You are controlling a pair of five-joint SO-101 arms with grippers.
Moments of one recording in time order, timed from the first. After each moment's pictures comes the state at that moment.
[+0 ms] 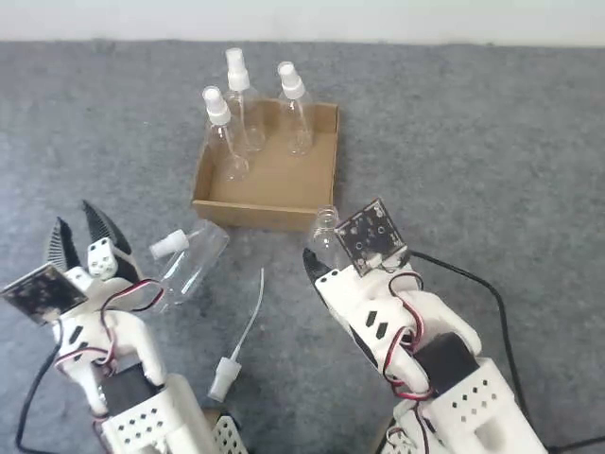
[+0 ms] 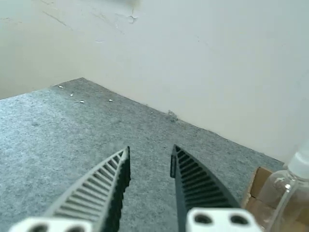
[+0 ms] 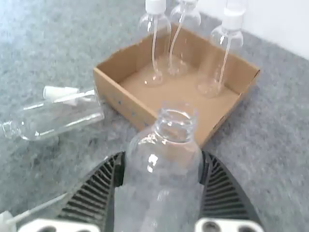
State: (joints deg) left arm -33.3 -100.4 95.1 25.7 15.7; right arm -37.1 -71.6 65.8 45.6 3.1
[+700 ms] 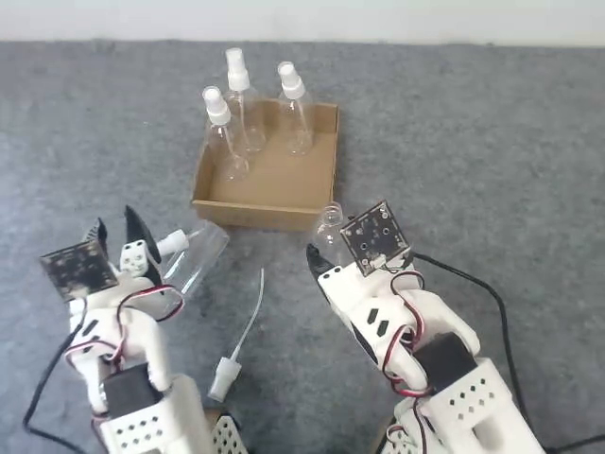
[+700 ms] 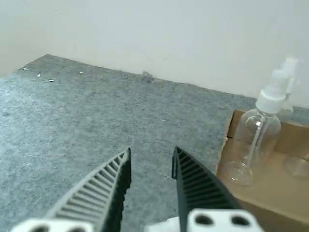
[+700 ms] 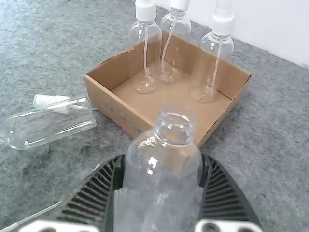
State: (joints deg) left arm -25.2 -100.4 89.1 41.5 7.1; right arm -35.5 -72.0 68.5 42.2 3.1
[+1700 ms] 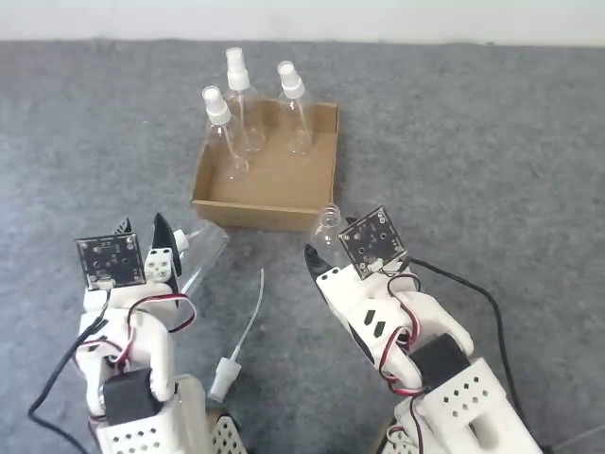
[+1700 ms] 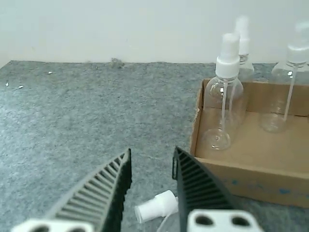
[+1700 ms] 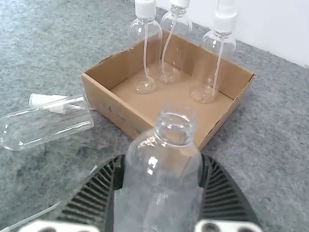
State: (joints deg) left arm -18.7 -100.4 83.0 52.9 -0.8; right arm -35.5 -72.0 73.7 36.0 3.1
